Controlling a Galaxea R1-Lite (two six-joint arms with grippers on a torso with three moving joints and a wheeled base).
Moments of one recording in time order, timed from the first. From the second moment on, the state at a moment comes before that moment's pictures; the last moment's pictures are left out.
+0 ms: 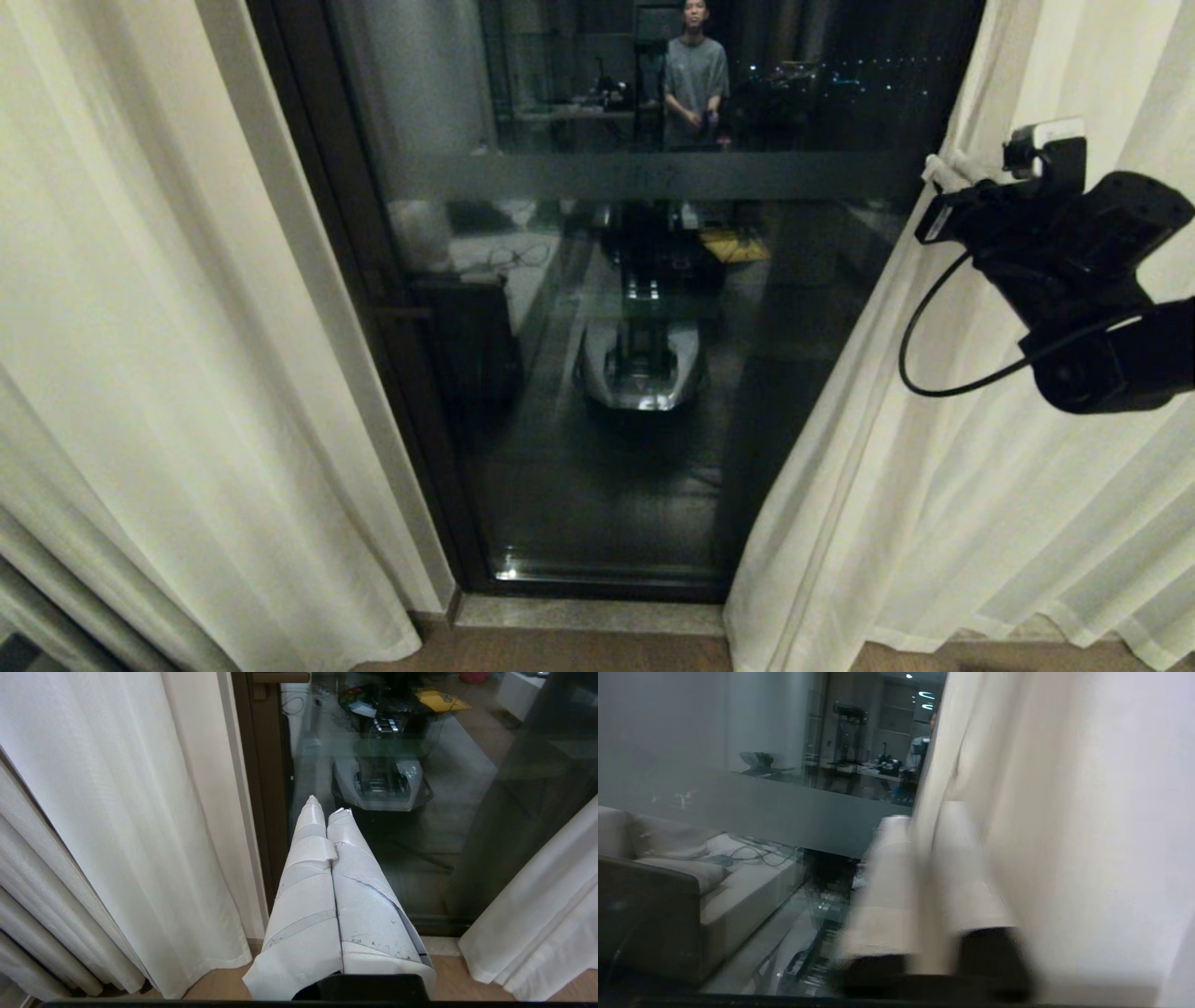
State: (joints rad) left arm 0.00 0.00 0.00 0.00 0.01 0.01; right arm 0.01 2.05 -1.21 -1.32 0.08 -0.15
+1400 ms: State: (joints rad) left arm 0.00 0.00 0.00 0.00 0.01 0.01; right arm -0.06 1.45 -0.52 -1.31 0.16 -0.12
